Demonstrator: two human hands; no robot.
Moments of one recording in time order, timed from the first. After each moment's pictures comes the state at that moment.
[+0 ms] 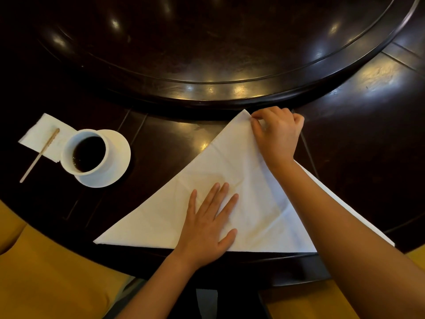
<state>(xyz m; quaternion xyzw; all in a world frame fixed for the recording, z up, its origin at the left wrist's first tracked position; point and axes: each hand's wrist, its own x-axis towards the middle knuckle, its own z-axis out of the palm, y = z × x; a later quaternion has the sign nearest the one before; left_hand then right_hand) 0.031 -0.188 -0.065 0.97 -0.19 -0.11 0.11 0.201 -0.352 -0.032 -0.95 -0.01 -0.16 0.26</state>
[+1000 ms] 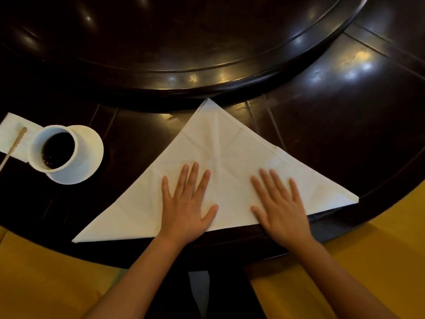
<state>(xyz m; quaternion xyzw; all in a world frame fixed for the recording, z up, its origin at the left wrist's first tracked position) 0.038 -0.200 -0.075 0.99 -0.13 -0.10 0.03 0.020 -0.441 -0.069 -0.99 -0.13 0.10 0.04</state>
